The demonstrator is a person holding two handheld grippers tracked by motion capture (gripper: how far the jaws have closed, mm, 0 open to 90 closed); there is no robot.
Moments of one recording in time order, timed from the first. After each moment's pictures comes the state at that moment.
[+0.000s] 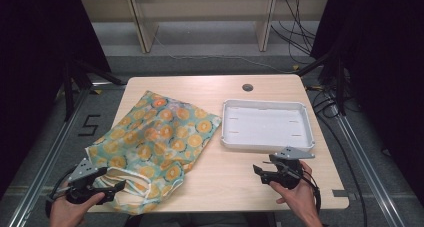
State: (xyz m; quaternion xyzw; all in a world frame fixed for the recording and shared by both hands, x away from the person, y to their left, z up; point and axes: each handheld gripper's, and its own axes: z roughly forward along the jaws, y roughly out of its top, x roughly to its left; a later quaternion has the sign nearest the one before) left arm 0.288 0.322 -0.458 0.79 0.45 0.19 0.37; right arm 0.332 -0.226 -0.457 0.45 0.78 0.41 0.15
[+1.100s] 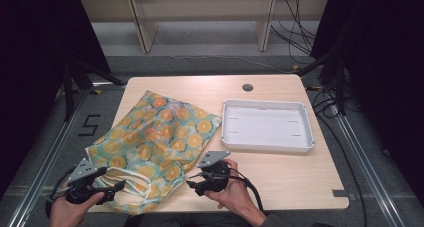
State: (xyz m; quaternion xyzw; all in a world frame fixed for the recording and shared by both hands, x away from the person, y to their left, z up) left arm 0.288 0.320 -0.459 0.78 0.46 0.19 0.38; right arm 0.338 -0.049 -0.464 0.25 0.88 0.41 0.07
